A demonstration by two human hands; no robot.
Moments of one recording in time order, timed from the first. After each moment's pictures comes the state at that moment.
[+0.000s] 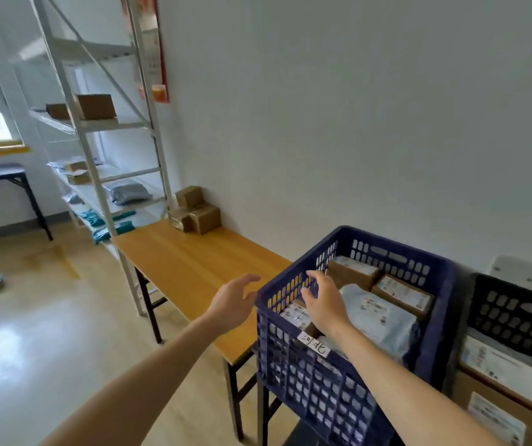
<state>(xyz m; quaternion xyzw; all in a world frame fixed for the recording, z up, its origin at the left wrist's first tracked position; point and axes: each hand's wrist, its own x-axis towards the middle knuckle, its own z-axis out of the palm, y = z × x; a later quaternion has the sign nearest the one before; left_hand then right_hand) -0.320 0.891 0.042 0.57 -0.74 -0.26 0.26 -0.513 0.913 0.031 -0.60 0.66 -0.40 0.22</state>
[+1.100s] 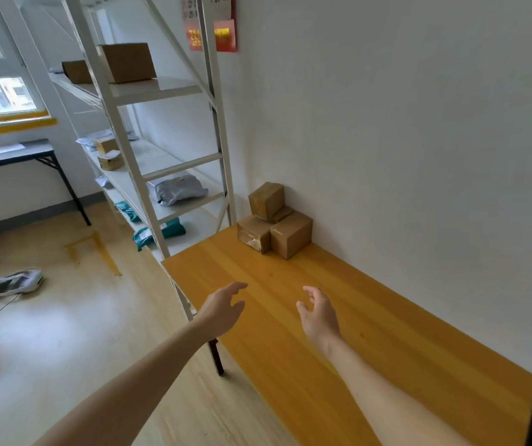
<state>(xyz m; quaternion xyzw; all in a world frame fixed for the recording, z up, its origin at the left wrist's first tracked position) 0.026 0.404 -0.051 0.64 -0.66 -0.33 0.21 -0.182 0.415 -0.086 -0.55 0.67 -0.36 0.34</state>
